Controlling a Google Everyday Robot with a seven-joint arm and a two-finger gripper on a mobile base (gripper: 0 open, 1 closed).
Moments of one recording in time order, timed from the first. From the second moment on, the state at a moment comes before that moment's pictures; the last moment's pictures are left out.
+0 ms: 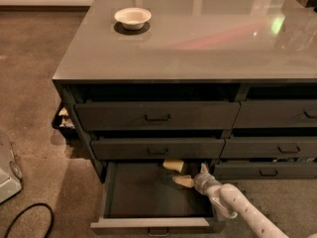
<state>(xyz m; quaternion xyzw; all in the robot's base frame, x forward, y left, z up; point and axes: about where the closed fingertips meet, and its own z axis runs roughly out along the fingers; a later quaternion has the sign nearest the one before) 0.653 -0.170 0.260 -0.16 0.82 0.21 0.50</state>
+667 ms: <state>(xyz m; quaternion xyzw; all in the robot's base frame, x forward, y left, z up) 0.687 -0.164 0.216 -0.19 0.84 0.17 0.49</state>
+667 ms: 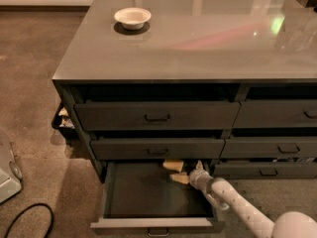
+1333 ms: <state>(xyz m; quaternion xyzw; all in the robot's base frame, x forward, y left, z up) 0.721 -0.165 0.174 -0.21 0.85 0.13 0.47</state>
